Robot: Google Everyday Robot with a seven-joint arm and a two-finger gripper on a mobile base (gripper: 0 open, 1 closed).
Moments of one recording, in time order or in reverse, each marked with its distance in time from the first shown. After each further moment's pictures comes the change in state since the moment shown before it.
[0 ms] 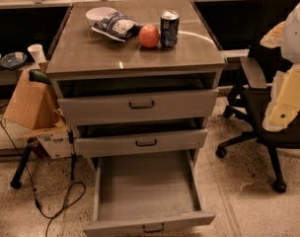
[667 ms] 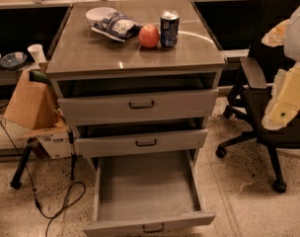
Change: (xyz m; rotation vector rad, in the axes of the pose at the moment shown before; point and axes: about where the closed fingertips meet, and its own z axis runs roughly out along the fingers) arm -0.003 -0.001 -0.003 0.005 -0.041 0.015
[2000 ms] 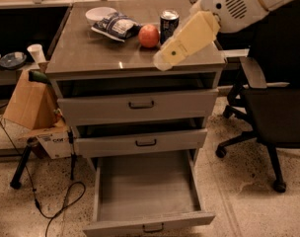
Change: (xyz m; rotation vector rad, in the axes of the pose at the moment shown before) arm -0.176 -0.031 0.002 -0.093 -0.554 0.248
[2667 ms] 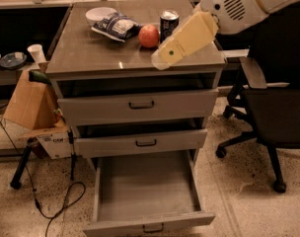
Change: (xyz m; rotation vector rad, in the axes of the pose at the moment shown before) arm 0.000 -0.001 0.000 0.040 -0.003 0.041
